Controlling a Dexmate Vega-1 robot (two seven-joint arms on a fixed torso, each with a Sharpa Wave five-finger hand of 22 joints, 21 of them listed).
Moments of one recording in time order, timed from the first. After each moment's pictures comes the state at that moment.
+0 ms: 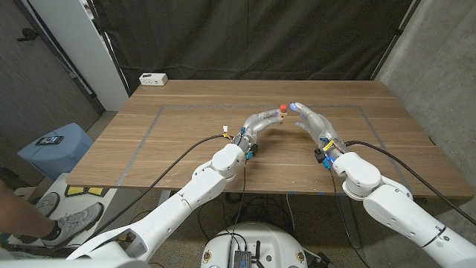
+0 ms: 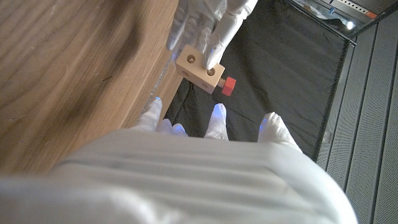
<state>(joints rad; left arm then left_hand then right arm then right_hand) 0.84 0.32 0.68 -1.56 -0.36 -0.06 0.20 0.98 0.09 0.32 -0.16 0.18 0.82 -0.17 0.19 0.19 0.80 -0.21 0.20 0.41 0.41 -0.04 0.21 0.18 0.08 0.14 0.20 0.18 -1.28 -0.75 -0.29 -2.08 0.51 0.01 -0.29 0.33 0.07 0.31 -0.14 0.20 0.40 -0.14 0.17 0.17 -0.14 0.14 0.19 0.18 -0.17 0.21 0.19 0.19 0.15 0.21 0.19 0.16</state>
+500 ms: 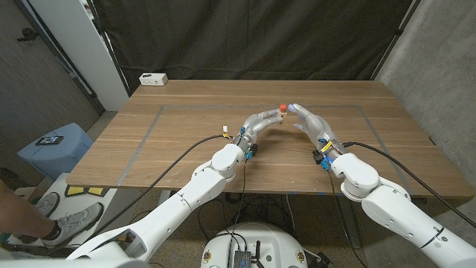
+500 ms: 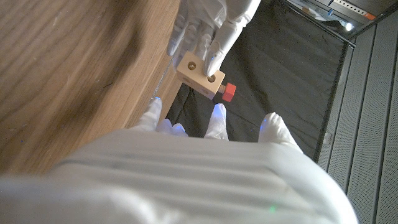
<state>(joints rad) 0.84 0.32 0.68 -1.56 -0.36 -0.06 0.20 0.97 0.08 0.32 -0.16 0.18 0.82 -0.17 0.19 0.19 0.80 -0.21 0.20 0.41 0.41 -0.04 0.21 0.18 0.08 0.14 0.20 0.18 -1.28 -0.75 -0.30 -2.08 0.50 0.01 -0.29 0.32 0.07 0.31 -0.14 0.20 0.40 -0.14 0.17 0.17 -0.14 0.14 0.19 0.18 -0.17 0.21 0.19 0.19 0.15 0.21 0.19 0.16</state>
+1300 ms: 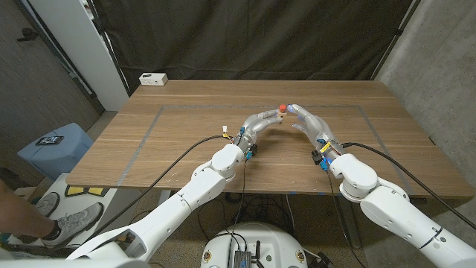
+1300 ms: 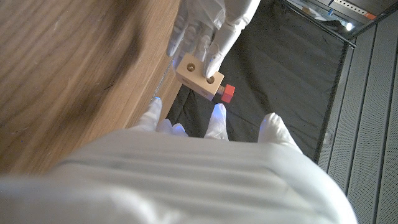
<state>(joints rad) 0.84 0.32 0.68 -1.56 -0.36 -0.06 0.21 0.97 0.08 0.32 -0.16 0.18 0.82 -0.17 0.19 0.19 0.80 -0.21 0.21 0.41 0.41 -0.04 0.21 0.18 0.08 0.14 0.20 0.18 -1.28 -0.74 -0.31 -2.08 0.50 0.01 -0.30 0.32 0.07 0.31 -0.14 0.20 0.40 -0.14 0.18 0.17 -0.14 0.14 0.19 0.18 -0.17 0.21 0.19 0.19 0.15 0.21 0.19 0.16</state>
